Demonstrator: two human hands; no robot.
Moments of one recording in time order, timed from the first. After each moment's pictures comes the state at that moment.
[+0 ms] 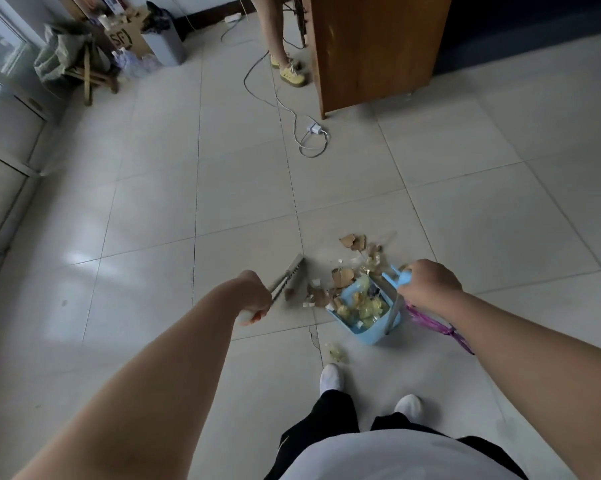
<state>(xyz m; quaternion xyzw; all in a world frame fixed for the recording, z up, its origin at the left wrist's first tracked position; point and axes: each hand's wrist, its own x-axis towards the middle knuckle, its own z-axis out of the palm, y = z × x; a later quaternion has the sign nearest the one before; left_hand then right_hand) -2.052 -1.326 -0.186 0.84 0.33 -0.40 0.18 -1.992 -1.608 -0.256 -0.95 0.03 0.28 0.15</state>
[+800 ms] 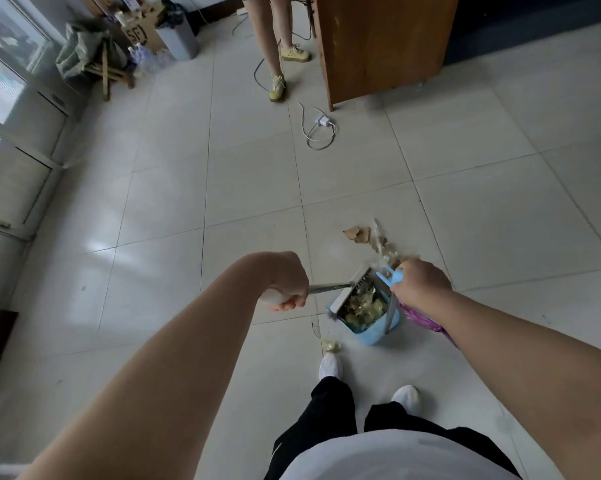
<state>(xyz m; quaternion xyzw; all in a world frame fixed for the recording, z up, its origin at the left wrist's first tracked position) -2.044 -1.416 -0.144 0.80 0.23 -0.49 0.24 -2.004 -1.632 -0.276 -0.95 0.01 0.27 0.15</state>
